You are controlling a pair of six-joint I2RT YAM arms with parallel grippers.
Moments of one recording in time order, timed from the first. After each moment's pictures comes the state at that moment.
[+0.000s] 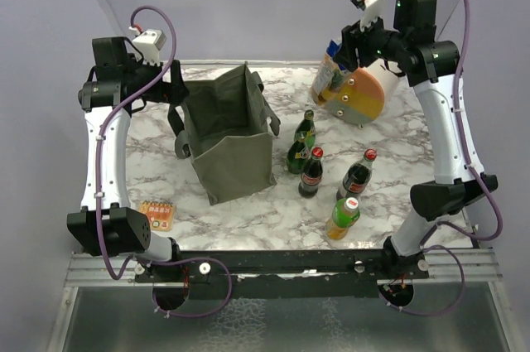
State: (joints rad) left arm 0.13 1.44 1.67 -0.87 0.48 0.14; right arm 0.23 1.70 2.16 -0.93 -0.38 -0.28
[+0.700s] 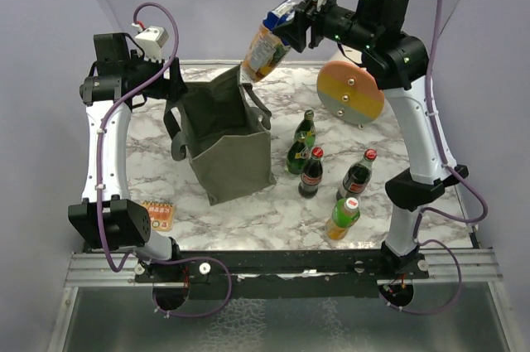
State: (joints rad) left arm 0.13 1.49 1.72 -0.88 0.51 0.18; right arm 0.55 1.88 2.61 -0.76 -0.41 -0.16
